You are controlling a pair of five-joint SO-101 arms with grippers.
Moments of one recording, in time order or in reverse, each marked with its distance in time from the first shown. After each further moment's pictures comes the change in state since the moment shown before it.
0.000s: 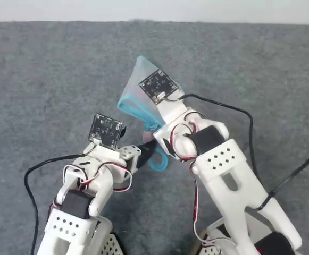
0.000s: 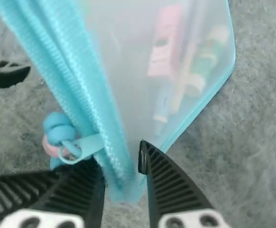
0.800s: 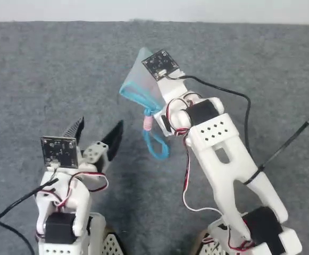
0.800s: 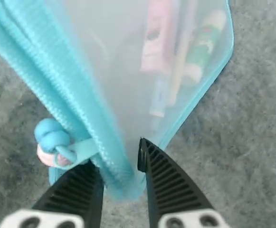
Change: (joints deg) left arm -17.0 -23.1 -0.1 7.1 0.0; right arm 4.7 14.9 -16.3 4.9 -1.9
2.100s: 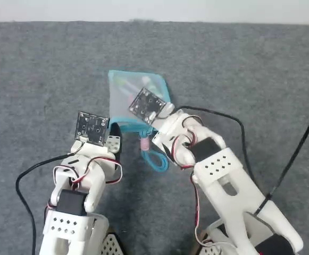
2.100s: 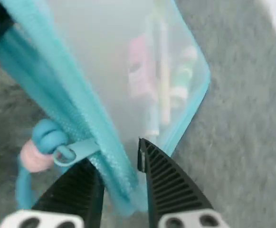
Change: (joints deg) left arm 7.8 23.3 1.3 -11.7 -2.7; right arm -3.5 -16.4 28.4 -24.5 17.8
